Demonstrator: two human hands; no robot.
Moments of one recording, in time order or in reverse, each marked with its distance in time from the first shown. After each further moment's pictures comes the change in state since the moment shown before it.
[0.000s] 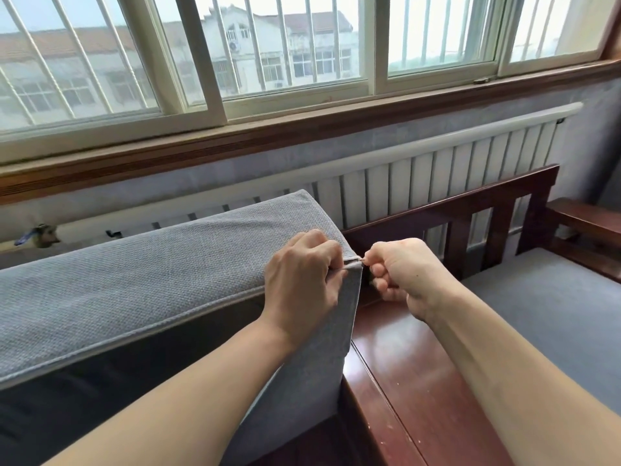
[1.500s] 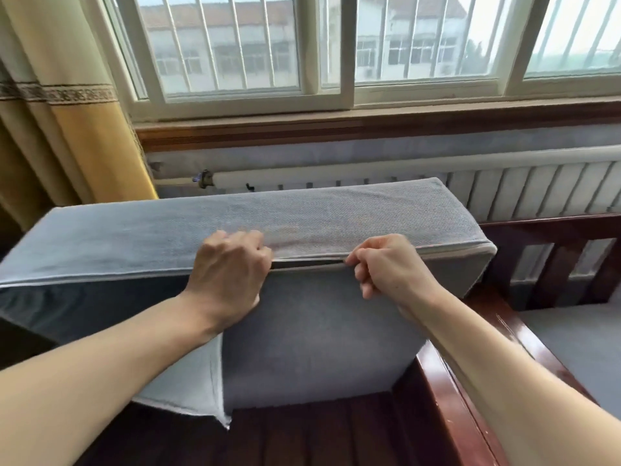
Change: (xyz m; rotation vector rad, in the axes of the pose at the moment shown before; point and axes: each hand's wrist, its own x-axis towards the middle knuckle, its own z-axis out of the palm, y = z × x) left_hand -0.124 -0.099 -0.198 0.788 -0.302 -0.115; right_hand -0.090 0.008 0.150 -0.329 -0.349 -0.249
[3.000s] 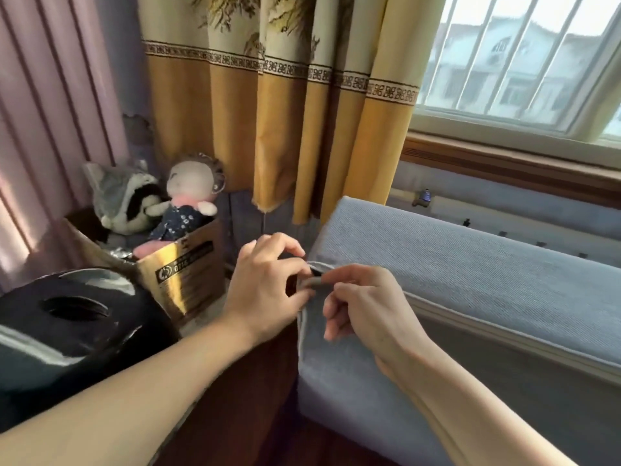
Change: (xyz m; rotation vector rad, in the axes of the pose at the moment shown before) left_hand -0.197 -0.272 0.092 -0.476 0.314 -0.525; right_hand -0.049 -0.111 0.375 0.033 -0.539 -0.108
